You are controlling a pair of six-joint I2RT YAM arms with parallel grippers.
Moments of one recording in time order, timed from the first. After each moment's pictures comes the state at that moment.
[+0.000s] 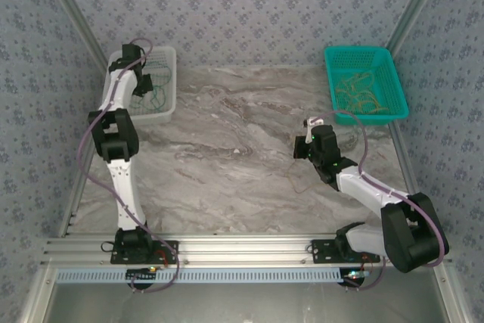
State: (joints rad) left arm 0.08 2.43 2.27 -0.90 -0.18 -0.11; right arm 0.36 1.24 0.54 0.12 0.04 0.26
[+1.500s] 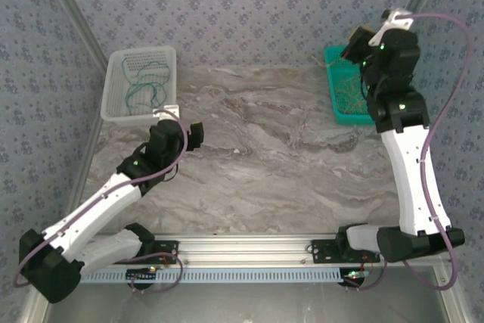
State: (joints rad) left arm -0.63 0.97 0.79 -0.31 -0.49 -0.40; right arm 0.14 1.32 1.79 -0.52 0.21 0.35
